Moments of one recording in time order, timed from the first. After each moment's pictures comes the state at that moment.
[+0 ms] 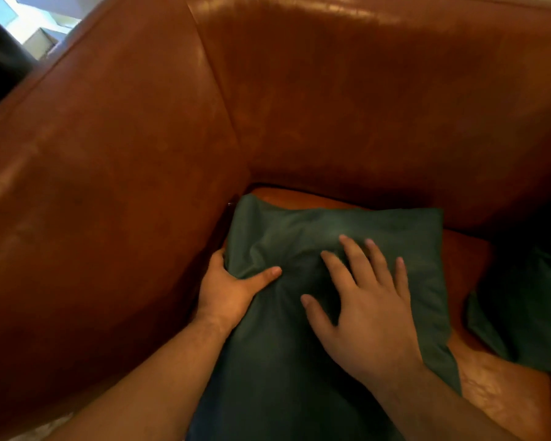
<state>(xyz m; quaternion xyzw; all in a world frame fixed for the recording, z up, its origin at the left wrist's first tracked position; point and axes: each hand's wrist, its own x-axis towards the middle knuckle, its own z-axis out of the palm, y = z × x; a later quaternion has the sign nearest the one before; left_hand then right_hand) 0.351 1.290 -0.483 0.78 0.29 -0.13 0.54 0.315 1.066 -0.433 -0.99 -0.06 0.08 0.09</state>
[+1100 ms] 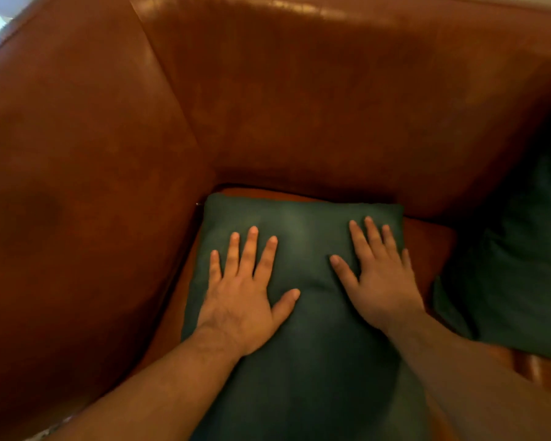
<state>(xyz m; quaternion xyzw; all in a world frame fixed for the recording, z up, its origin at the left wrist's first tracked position) 0.342 1.228 -0.477 0.98 -0.11 -0.19 0.04 0.356 0.981 -0.469 -0.98 0.05 0.16 0.12</state>
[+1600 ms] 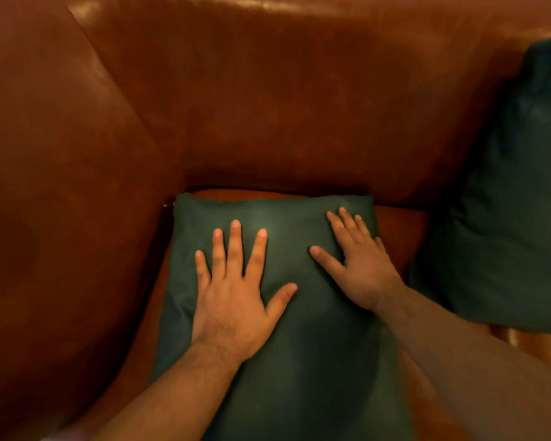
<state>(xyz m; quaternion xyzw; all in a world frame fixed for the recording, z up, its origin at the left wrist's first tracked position) 0.329 1.189 -0.467 0.99 -0.11 -0.09 0.06 0.362 0.948 -0.481 -0.95 0.06 0.19 0.23</state>
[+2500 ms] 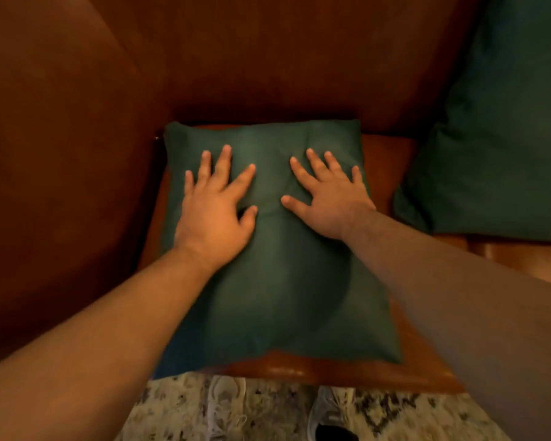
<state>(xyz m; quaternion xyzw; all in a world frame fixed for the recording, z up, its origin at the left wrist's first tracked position) 0.327 1.206 -0.444 0.97 -0.15 -0.09 0.18 0.335 0.977 -0.476 -0.97 -0.01 0.21 0.09</state>
